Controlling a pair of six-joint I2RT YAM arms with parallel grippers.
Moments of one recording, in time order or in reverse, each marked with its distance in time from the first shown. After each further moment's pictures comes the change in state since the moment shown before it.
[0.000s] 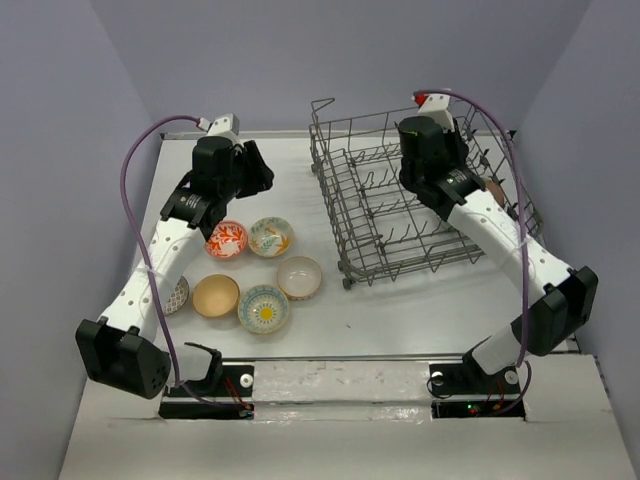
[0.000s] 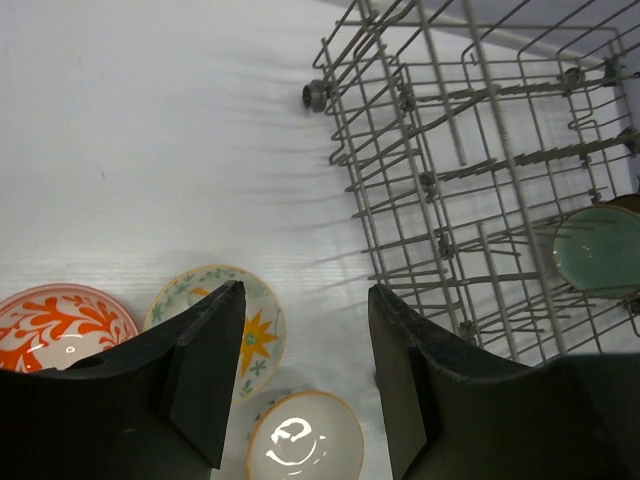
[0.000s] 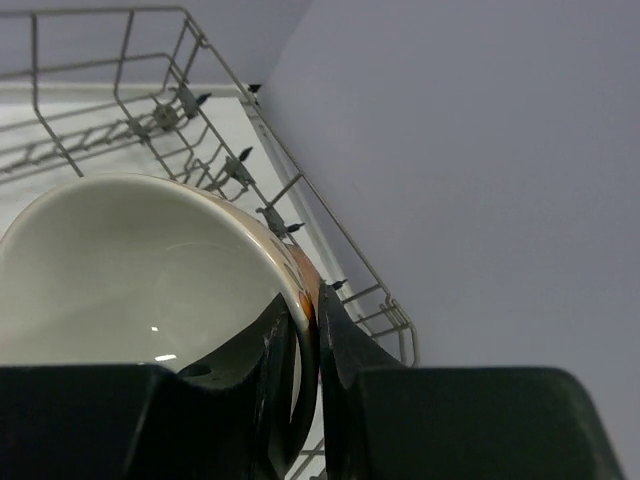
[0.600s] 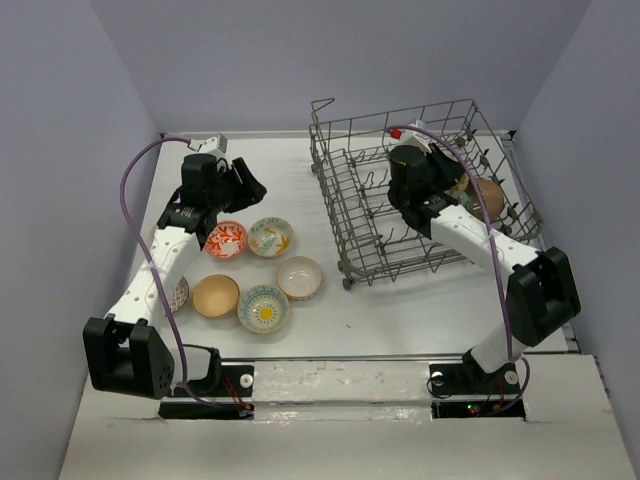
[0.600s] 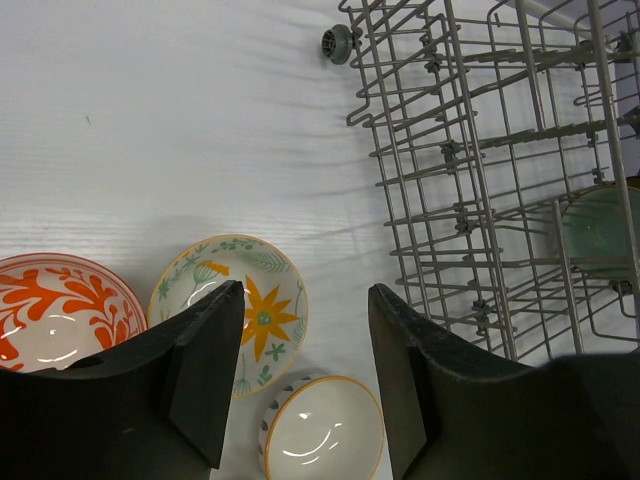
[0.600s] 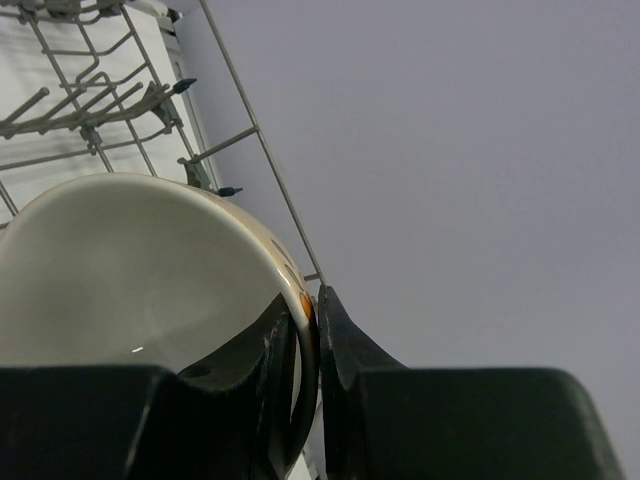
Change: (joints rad) left arm 0.172 -0.016 -0.244 0.141 0.227 -0.033; right arm -0.017 0.090 -0.342 0.510 0.109 -0.546
